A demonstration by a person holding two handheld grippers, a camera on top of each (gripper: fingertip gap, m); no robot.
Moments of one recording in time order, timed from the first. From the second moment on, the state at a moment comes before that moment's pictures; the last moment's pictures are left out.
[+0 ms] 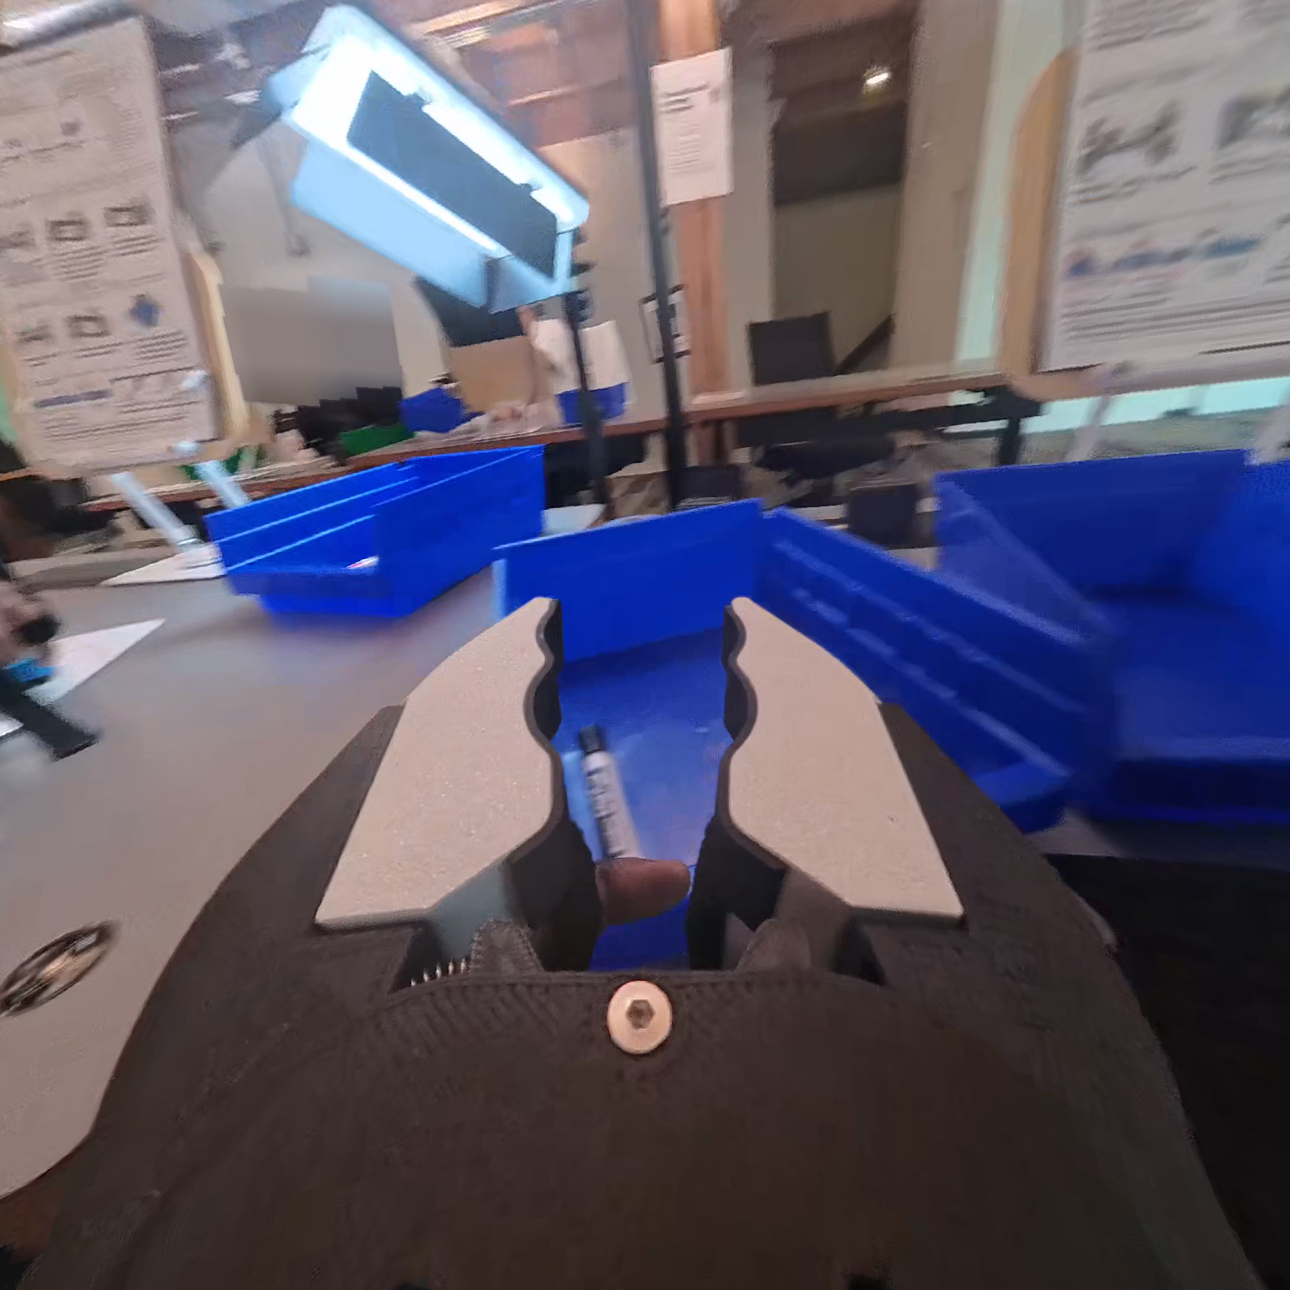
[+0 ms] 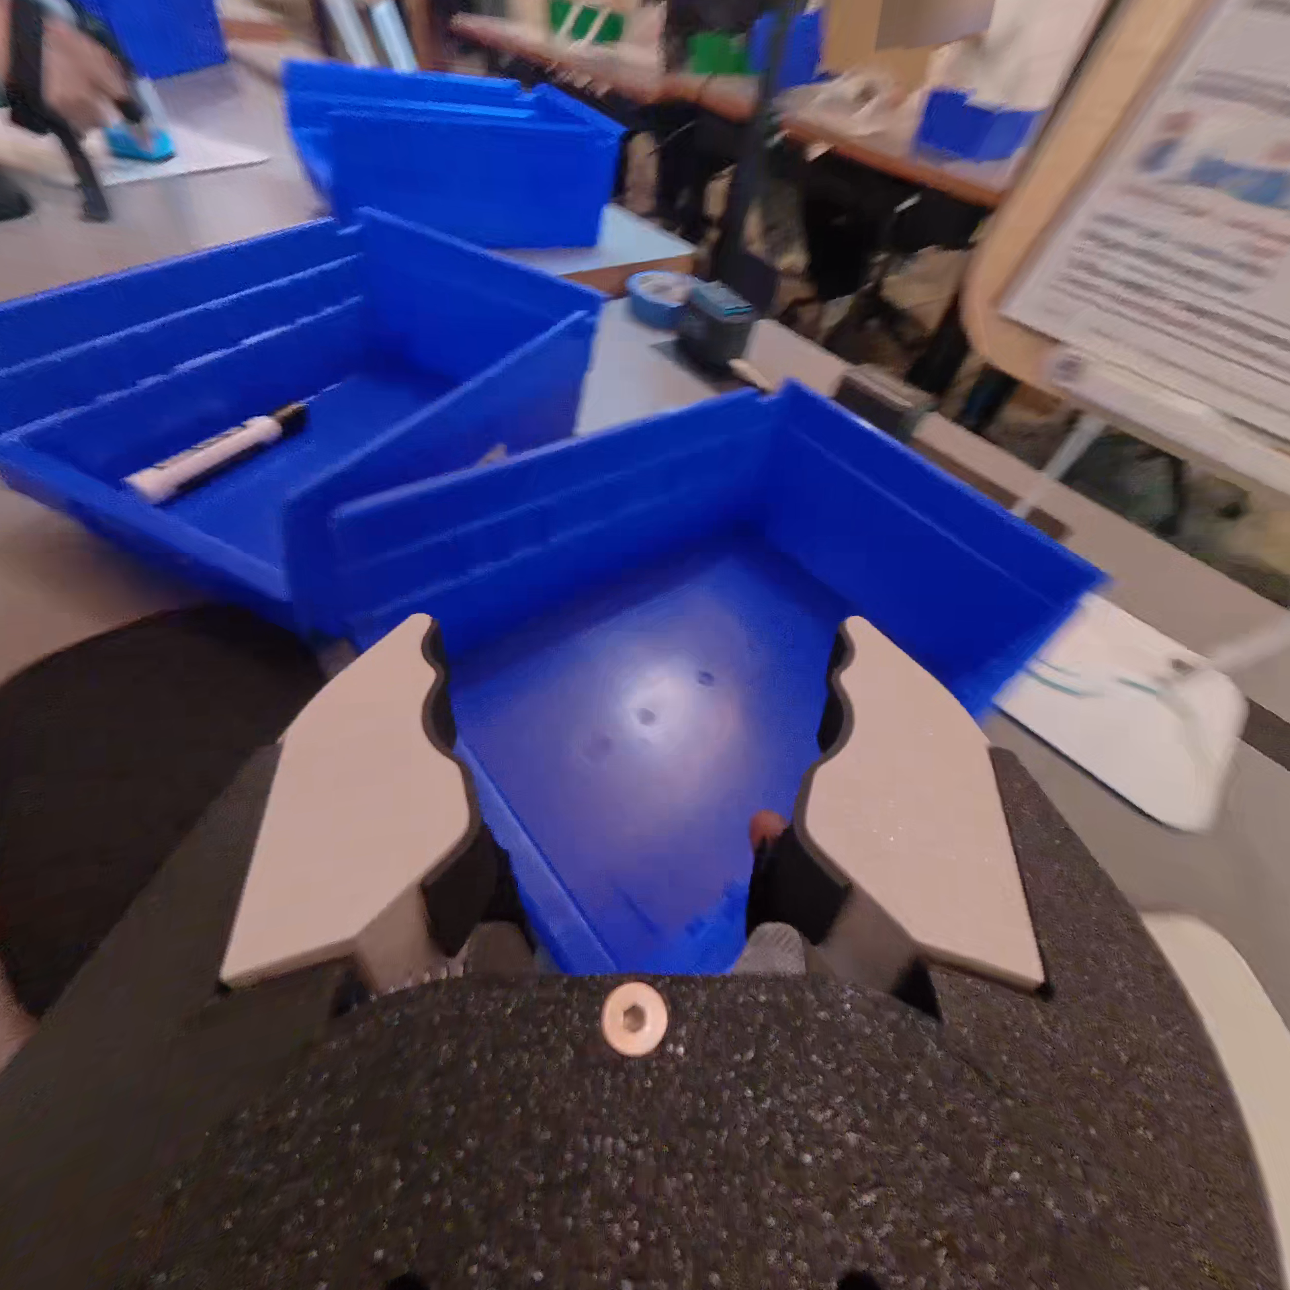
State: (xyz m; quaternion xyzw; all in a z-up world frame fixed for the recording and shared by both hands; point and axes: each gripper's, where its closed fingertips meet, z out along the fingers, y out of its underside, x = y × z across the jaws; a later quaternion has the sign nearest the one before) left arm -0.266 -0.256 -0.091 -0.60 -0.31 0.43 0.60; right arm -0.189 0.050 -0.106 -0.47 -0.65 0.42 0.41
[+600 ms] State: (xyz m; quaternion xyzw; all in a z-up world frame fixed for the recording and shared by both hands) left arm -0.203 -0.070 -0.164 -0.76 -0.23 0.24 0.56; right arm -0.130 0.107 -0.185 -0.57 -0.67 0.30 0.36
